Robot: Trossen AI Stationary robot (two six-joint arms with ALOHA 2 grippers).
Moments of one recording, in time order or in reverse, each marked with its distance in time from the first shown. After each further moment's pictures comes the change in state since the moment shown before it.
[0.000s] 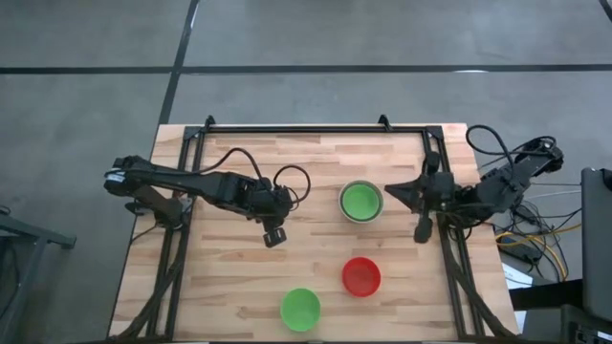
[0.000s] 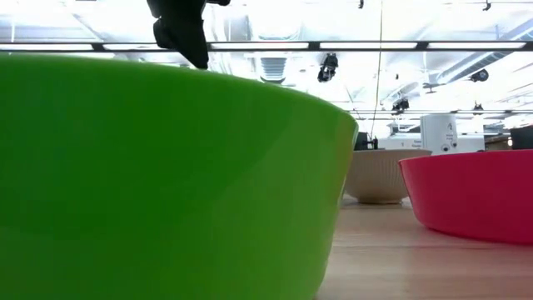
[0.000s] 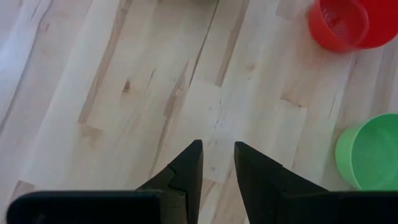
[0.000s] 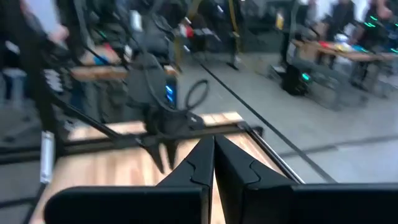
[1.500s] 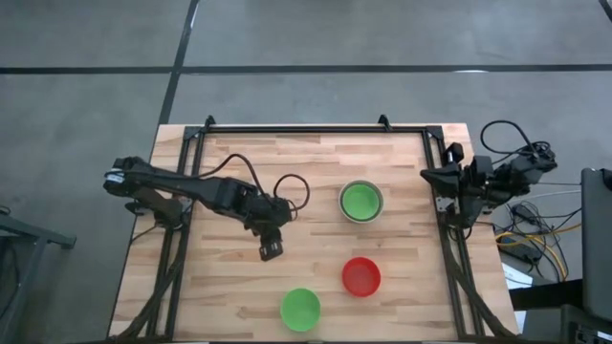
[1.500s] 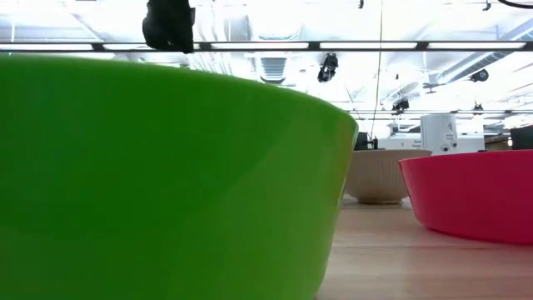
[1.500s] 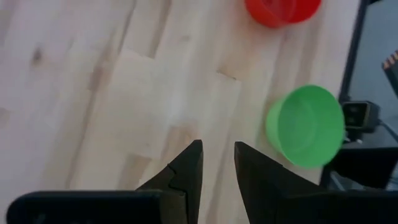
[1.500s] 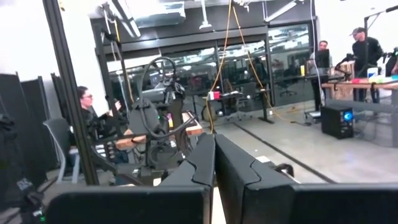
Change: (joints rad) left arm -0.043 0.000 -0.009 0.033 0.223 -0.087; right arm -0.001 -0.568 -0.509 0.364 -0.109 -0.113
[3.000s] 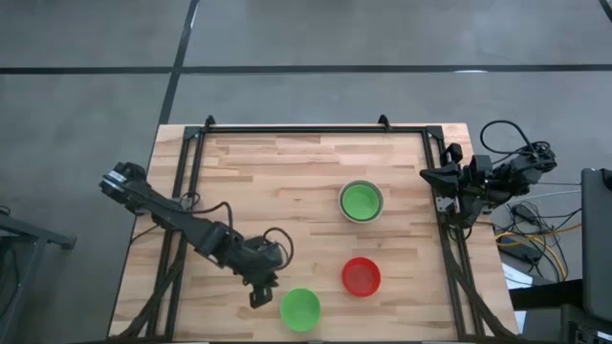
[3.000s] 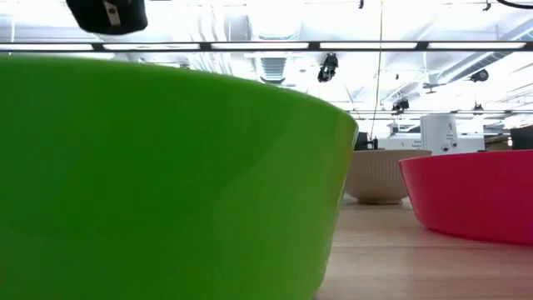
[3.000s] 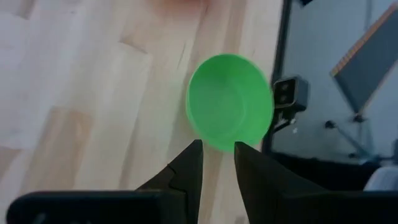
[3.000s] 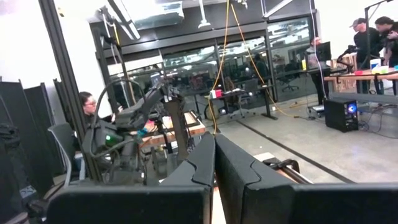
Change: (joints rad) left arm -0.326 0.002 -0.156 0.319 -0.109 -0.298; right arm 0.000 0.001 0.000 0.001 0.000 0.042
